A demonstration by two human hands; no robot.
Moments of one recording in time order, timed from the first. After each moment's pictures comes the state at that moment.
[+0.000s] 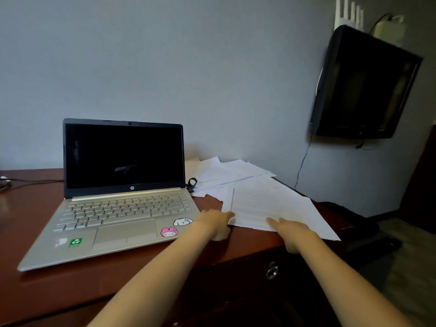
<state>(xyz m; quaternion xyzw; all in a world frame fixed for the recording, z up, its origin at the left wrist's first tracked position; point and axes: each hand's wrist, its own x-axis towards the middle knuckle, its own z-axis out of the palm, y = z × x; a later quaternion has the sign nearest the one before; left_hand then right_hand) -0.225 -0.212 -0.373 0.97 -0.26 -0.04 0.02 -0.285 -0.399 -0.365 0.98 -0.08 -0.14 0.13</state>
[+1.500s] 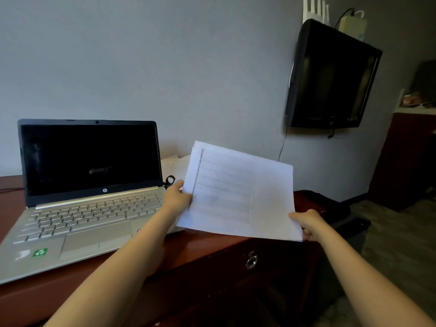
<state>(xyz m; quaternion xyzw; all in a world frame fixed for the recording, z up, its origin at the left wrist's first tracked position) -0.202 -0.196 -0.360 0.77 -0.09 0.02 0.63 -0.313 -0.468 -0.370 0.77 -0.37 0.11 -0.51</state>
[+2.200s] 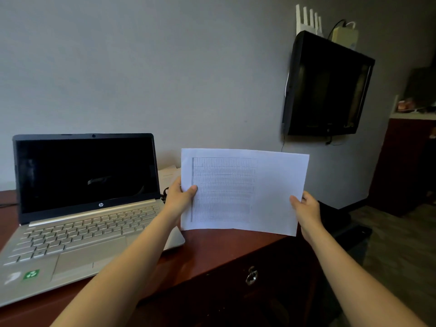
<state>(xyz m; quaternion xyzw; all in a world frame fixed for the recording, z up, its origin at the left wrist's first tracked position) -0.191 -0.208 -0.338 0.71 -0.13 0.05 0.69 -0.289 -0.463 -0.350 0.68 -0.20 0.36 -0.61</state>
